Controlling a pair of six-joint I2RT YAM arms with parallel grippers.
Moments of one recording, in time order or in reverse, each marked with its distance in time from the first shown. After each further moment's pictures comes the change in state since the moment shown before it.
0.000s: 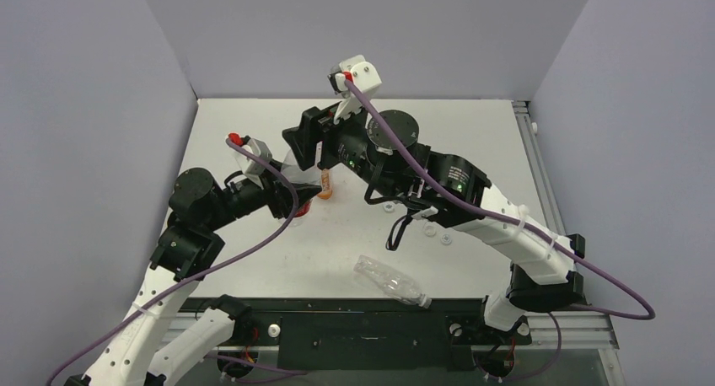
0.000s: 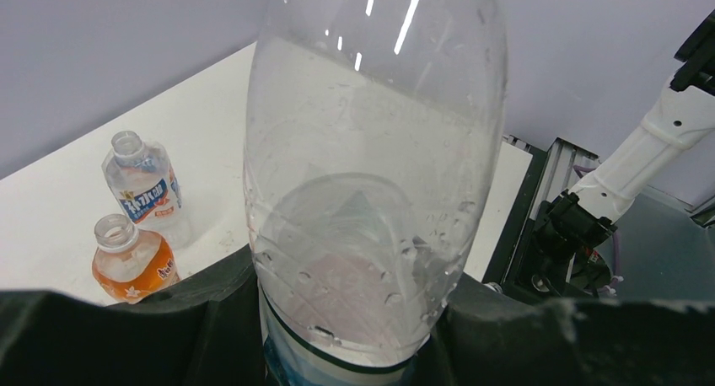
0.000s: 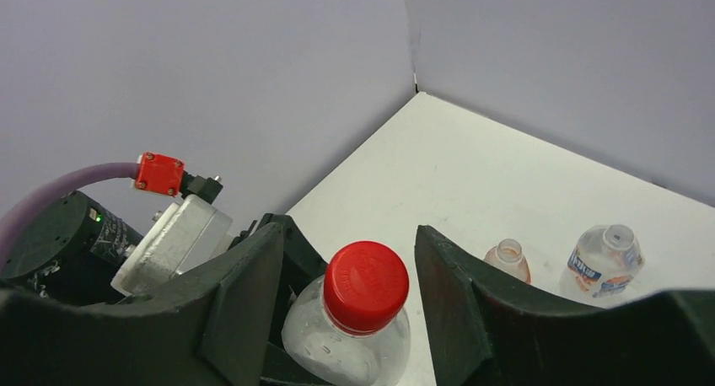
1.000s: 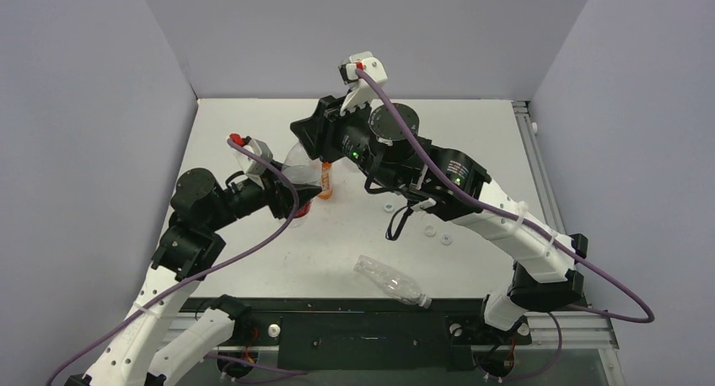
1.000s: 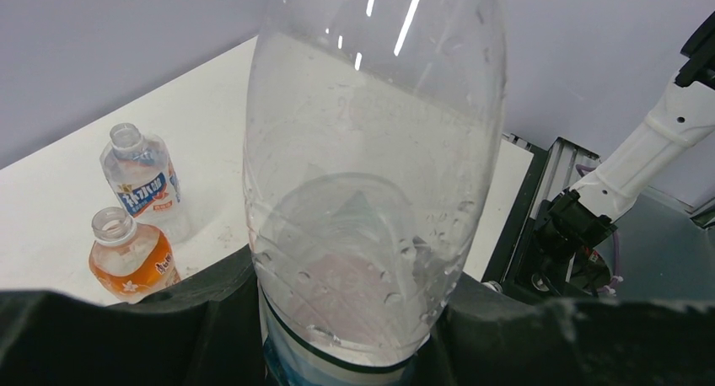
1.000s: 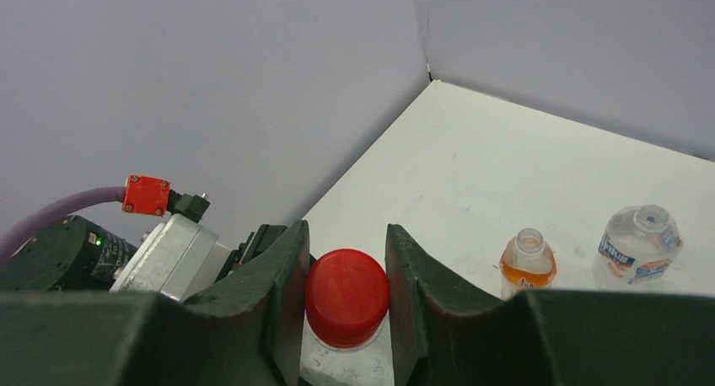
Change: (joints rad) left arm 0.000 -0.002 -0.011 0.001 -0.006 -0.004; right arm -0.065 -0.007 -0.044 0.003 -0.065 0.120
